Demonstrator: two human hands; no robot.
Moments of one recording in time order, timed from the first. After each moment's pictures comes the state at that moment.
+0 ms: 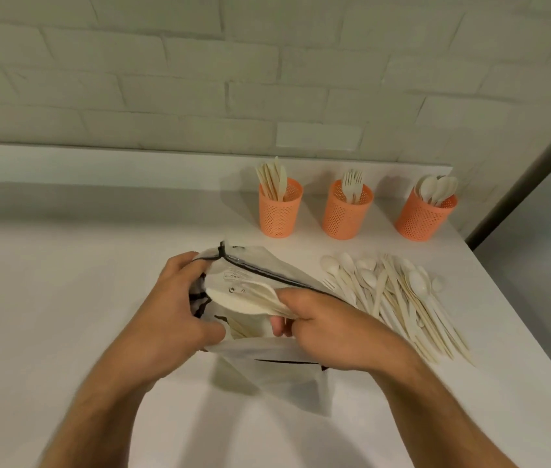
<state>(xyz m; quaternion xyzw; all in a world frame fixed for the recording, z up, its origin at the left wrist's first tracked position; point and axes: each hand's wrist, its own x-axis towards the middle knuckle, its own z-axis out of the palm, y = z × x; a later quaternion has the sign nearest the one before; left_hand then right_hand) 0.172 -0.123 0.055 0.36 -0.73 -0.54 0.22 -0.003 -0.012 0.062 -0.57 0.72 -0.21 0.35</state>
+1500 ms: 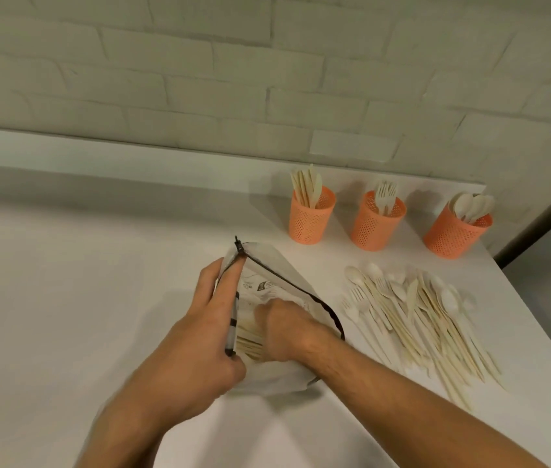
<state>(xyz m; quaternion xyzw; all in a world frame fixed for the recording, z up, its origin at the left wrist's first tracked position) 0.208 -0.117 0.058 0.34 -0.81 -0.47 0.11 0.046 -0.102 -0.005 -0.62 0.74 0.11 0.24</state>
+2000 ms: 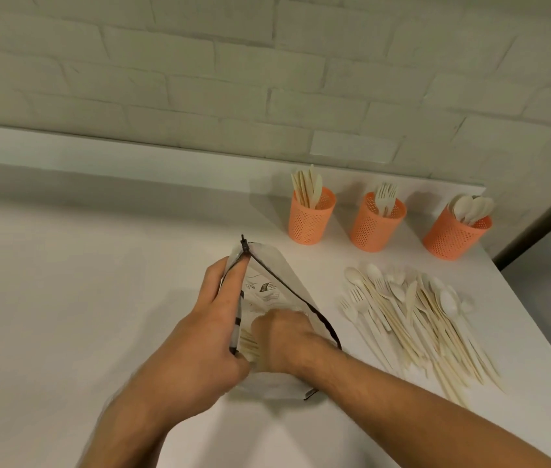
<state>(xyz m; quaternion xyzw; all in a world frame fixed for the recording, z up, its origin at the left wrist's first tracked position) 0.204 -0.114 0.060 0.33 -0.81 -0.47 0.12 0.052 -0.098 -0.017 -0.65 0.72 0.16 0.19</state>
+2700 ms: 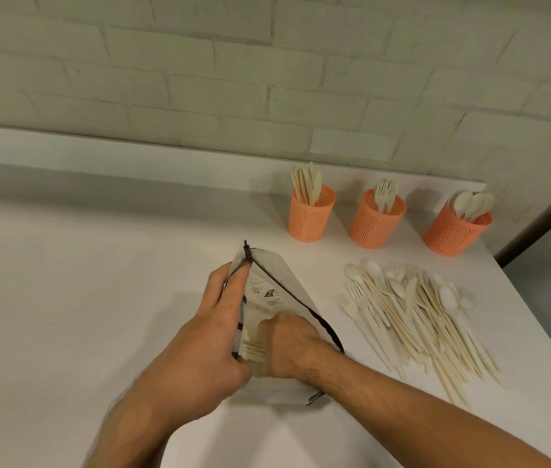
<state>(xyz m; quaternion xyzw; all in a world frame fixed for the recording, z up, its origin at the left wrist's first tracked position) 0.205 -0.106 0.055 0.32 -0.82 -0.47 0.10 0.050 -0.081 -0.023 -0.64 0.73 0.12 0.22</state>
